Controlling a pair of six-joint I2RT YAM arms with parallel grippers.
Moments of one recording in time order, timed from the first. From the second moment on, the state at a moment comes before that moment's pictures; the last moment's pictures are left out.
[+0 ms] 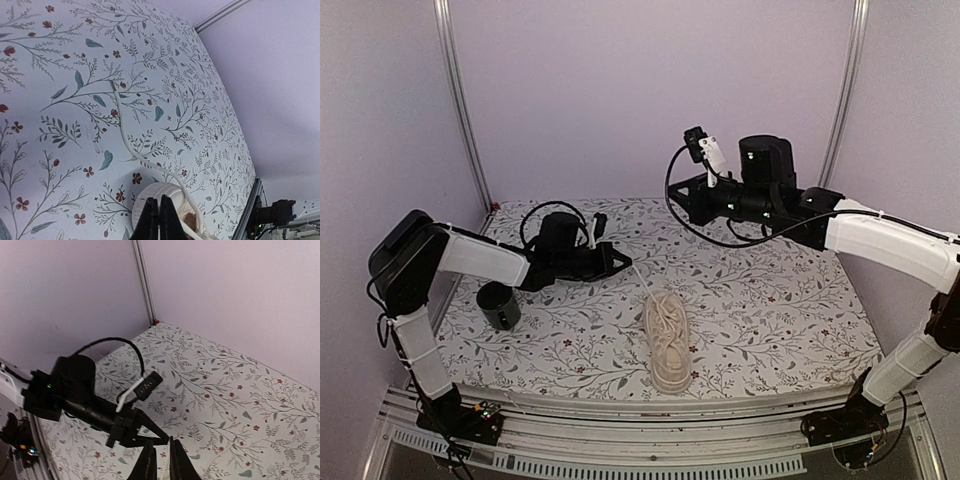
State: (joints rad) left arm -0.62 1.84 0.97 0.42 0.35 -0.72; right arm 0.81 1.51 1.35 -0.07 -0.07 0.14
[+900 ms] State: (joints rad) left arm -0.65 1.79 0.82 0.42 0.37 -0.74; right arm 0.67 2.03 1.31 -0.17 -0.18 0.64
